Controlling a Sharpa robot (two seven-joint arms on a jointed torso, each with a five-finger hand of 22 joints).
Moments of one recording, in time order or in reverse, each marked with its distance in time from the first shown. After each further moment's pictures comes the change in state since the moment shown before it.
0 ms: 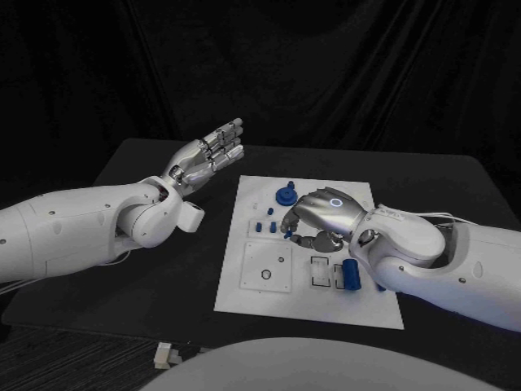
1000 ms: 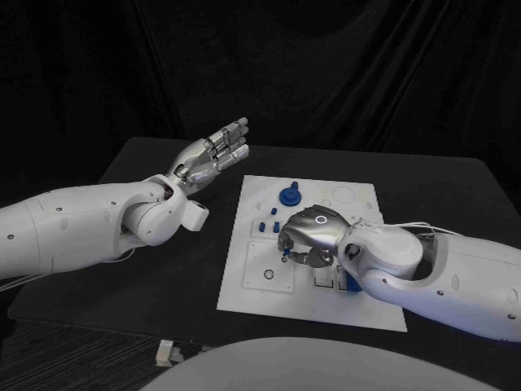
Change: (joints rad) left arm 0.000 -0.002 0.000 0.003 0.000 0.001 0.003; left_hand 0.015 0.002 0.003 -0.003 0.013 0.000 0.000 0.000 0.000 0.000 0.000 0.000 0.000 0.000 0.000 0.000 0.000 0.000 -0.003 0.011 0.000 0.000; right arm -0.047 0.072 0.000 -0.054 -0.069 0.114 -0.020; right_hand -0.004 0.004 -0.003 -0.003 -0.007 -0.003 0.000 -0.006 0.003 0.000 0.000 0.000 -0.001 0.000 0.000 0.000 0.000 0.000 -0.003 -0.003 -0.004 0.001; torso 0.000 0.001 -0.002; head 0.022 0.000
